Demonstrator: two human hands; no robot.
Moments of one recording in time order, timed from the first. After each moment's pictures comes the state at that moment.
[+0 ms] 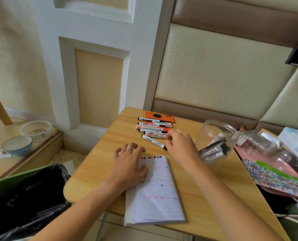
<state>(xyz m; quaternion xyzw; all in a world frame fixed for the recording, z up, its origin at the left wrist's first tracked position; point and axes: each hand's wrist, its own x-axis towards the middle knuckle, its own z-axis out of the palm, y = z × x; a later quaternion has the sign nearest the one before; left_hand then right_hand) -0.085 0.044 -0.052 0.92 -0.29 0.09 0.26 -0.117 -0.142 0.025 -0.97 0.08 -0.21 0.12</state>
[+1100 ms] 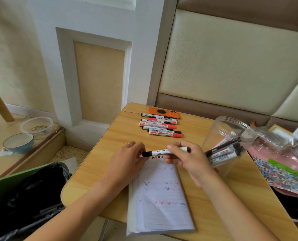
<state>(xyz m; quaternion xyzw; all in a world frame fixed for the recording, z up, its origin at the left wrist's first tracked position) -0.070 0.053 -0.048 0.88 -0.30 0.15 0.34 -0.146 -0.144 0.005 -0.72 0.12 -0.09 0.68</state>
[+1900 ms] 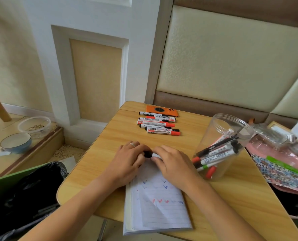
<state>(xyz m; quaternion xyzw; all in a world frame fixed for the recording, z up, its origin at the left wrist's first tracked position) -0.063 0.050 -0.055 0.85 -0.39 0.09 0.35 -0.140 -0.127 -0.014 -0.99 -0.07 -0.10 0.09</state>
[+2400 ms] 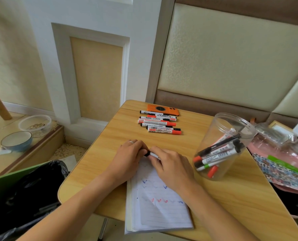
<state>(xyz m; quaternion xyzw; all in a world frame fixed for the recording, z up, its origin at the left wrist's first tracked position) -0.054 0.046 -0.061 0.85 -0.34 0.08 0.39 -0.141 -0.114 -0.029 -0.98 -0.04 -0.14 0.09</state>
